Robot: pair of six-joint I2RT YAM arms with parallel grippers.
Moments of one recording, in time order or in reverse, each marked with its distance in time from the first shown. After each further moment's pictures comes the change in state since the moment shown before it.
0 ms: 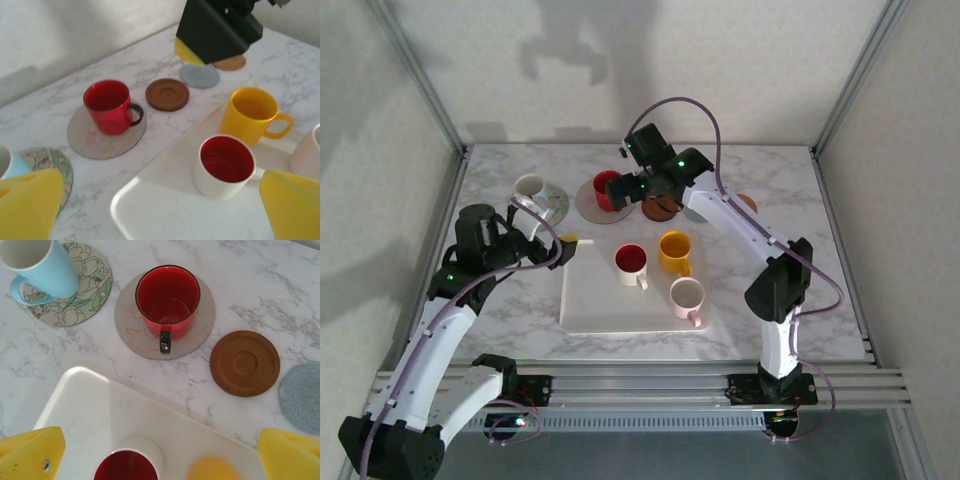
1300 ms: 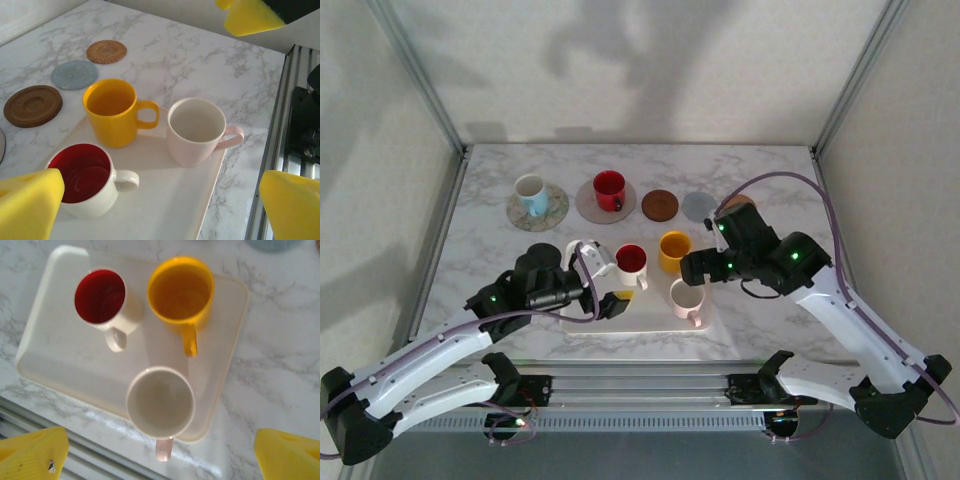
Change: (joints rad) left arm -0.623 -0.011 -0.164 0.155 -0.221 -0.164; right arm 0.000 -0.845 -0.784 -0.172 -0.066 0.192
